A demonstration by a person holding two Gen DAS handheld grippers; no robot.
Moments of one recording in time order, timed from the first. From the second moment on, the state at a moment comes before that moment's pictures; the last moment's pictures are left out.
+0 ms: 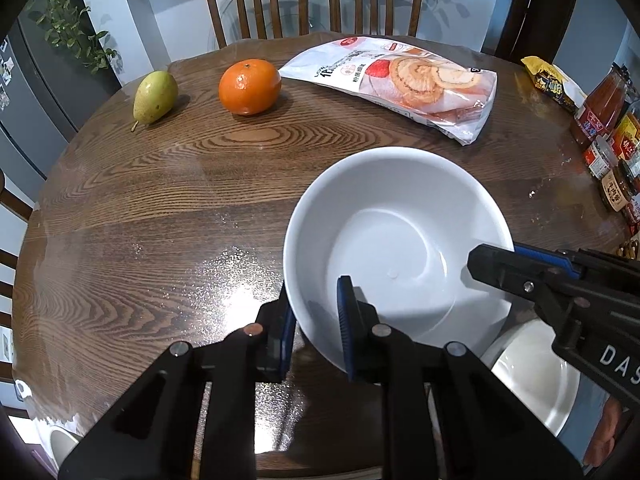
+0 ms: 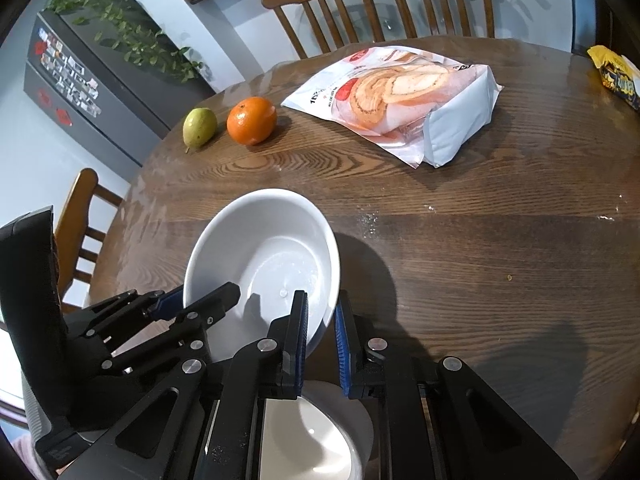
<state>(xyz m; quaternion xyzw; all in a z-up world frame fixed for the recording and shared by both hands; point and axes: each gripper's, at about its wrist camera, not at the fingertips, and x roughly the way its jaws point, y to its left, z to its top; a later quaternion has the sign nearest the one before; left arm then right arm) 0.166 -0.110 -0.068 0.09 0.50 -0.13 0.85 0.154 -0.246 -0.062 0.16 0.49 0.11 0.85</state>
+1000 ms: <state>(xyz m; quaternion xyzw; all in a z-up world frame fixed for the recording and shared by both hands) 0.126 -0.096 -0.004 0.08 0.42 -0.14 0.89 0.116 -0.245 -0.004 0.15 0.41 0.12 0.89</state>
